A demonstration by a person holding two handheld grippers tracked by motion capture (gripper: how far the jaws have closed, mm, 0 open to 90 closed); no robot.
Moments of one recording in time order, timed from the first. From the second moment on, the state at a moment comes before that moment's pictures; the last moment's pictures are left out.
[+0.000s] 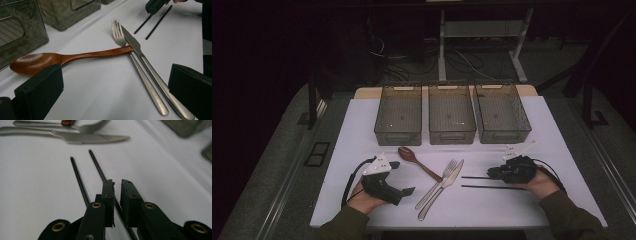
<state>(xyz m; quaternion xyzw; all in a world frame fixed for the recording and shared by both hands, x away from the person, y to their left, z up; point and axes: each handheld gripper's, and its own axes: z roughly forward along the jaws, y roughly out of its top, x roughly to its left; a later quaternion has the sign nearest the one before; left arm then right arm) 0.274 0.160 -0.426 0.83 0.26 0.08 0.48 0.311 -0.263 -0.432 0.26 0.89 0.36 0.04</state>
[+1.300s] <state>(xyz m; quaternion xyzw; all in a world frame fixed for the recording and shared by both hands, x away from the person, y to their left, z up) 0.274 0.160 -0.425 0.83 0.25 0.08 0.48 0.338 -0.204 -0.440 0.21 0.91 0.35 0.07</state>
